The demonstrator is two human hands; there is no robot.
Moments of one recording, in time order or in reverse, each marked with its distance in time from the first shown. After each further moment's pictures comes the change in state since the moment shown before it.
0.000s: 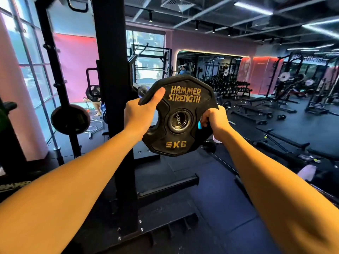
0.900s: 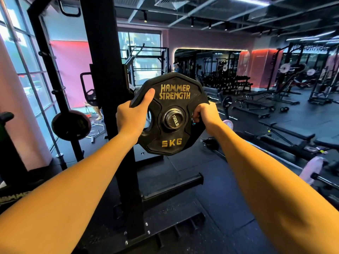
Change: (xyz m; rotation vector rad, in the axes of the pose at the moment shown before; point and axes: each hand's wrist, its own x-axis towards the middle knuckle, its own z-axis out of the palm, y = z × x) left_hand 0.016 -0.013 0.005 0.012 0.070 0.018; right_hand 0.040 0.021 0.017 0.045 -0.029 -0.003
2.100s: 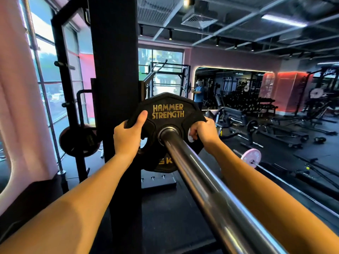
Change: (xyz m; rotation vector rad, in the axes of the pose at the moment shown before) left_hand 0.279 -0.149 0.052 -0.084 0.145 -0.063; right_hand 0.268 0.087 0.152 -0.084 -0.100 -0.030
